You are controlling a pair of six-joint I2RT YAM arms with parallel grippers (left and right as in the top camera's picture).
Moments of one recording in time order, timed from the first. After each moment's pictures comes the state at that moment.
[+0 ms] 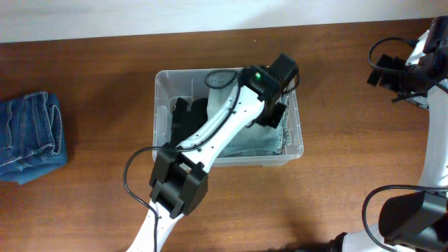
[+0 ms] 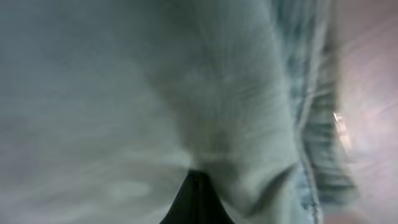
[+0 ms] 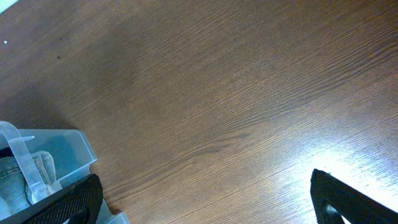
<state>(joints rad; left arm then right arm) -0.77 2.37 2.26 -1.24 0.02 -0.23 -0.37 1.70 1.80 -1.20 -0.05 0.18</state>
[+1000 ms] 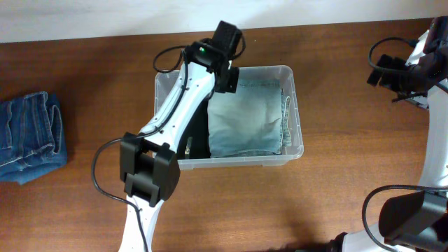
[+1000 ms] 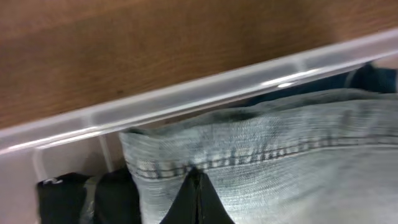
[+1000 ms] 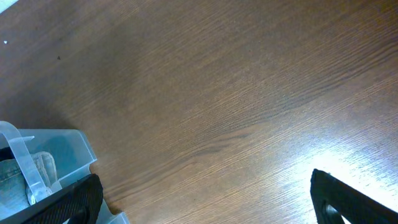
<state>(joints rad) -0.51 2.31 2.23 -1.11 -0.07 -0.23 -0.37 1.70 1.80 -1.20 -0.05 0.18</state>
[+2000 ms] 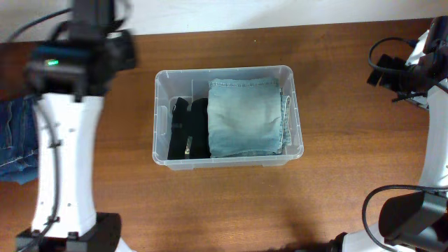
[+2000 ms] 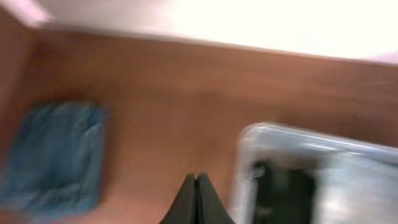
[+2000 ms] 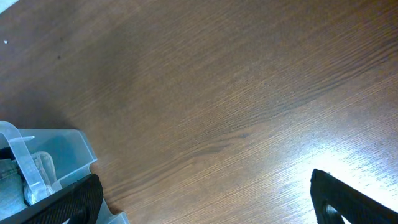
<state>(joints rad) -0.12 1.80 2.29 -1.39 -0.30 -0.22 -0.37 1.70 1.80 -1.20 -0.05 0.18</state>
